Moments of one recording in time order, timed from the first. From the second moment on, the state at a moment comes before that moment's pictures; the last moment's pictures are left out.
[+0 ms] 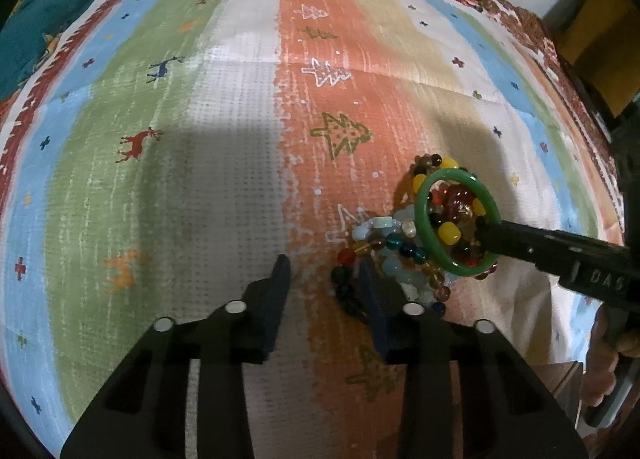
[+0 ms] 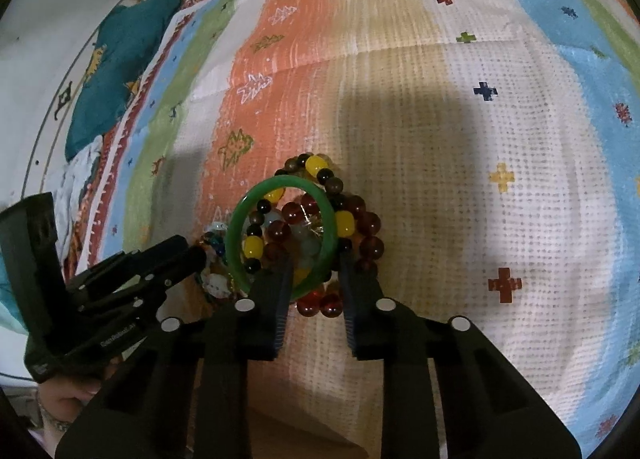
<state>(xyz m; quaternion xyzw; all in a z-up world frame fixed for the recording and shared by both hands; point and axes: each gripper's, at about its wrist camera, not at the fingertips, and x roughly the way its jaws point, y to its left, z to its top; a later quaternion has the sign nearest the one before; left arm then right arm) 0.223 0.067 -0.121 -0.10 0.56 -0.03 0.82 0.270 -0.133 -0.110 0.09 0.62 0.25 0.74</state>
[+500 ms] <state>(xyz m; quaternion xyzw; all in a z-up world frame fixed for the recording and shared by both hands) 0.218 0.069 -0.109 -0.11 0.55 -0.04 0.82 0.269 -0.140 -0.103 0.07 0.61 0.24 0.75</state>
